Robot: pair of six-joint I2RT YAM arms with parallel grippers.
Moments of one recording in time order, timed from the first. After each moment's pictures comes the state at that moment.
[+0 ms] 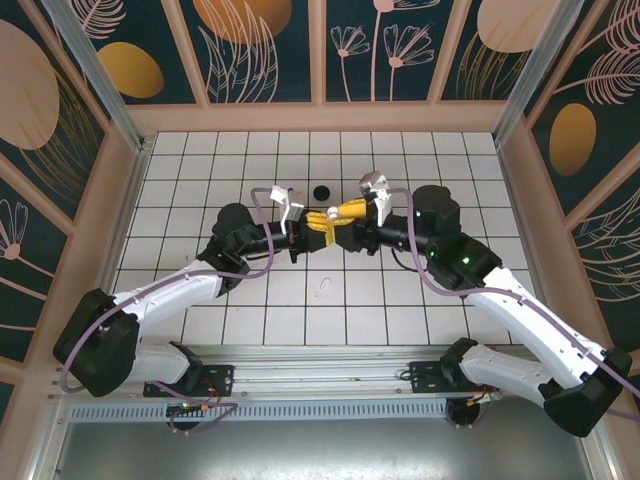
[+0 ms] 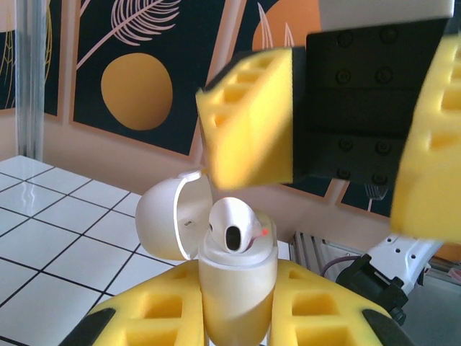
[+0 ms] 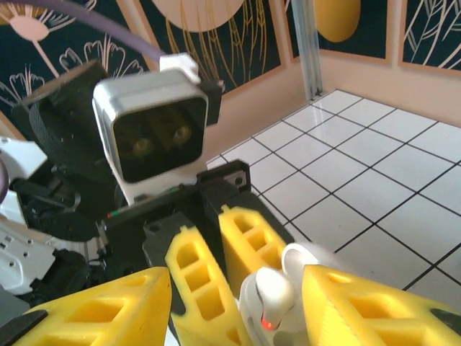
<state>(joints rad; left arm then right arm) -0.66 1.33 0.72 0.73 0.78 -0.37 0.71 1.00 1.01 -0.22 -0.43 0.18</state>
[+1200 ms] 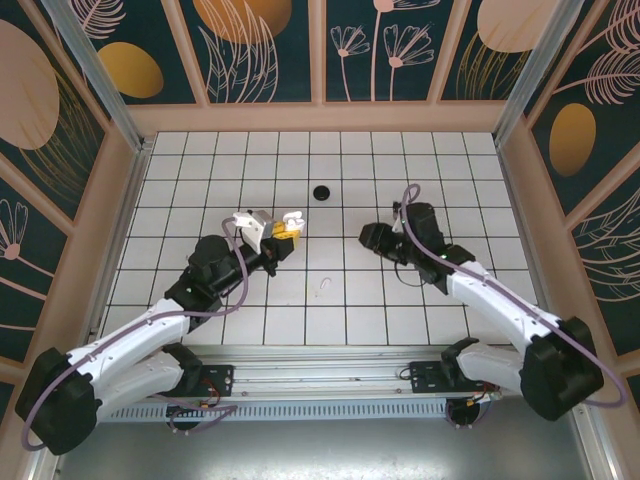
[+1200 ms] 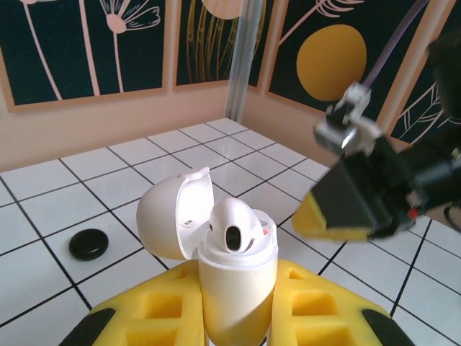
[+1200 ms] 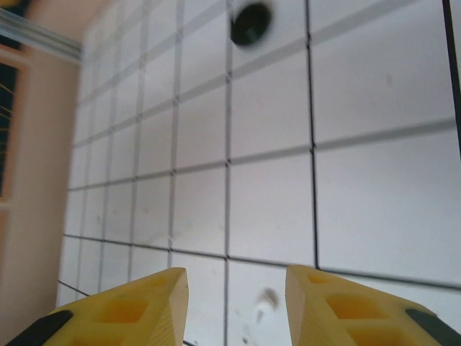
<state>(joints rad) -0.66 0.96 0.48 0.41 0.22 -0.17 0.52 1.16 0.69 -0.20 -0.24 0.84</state>
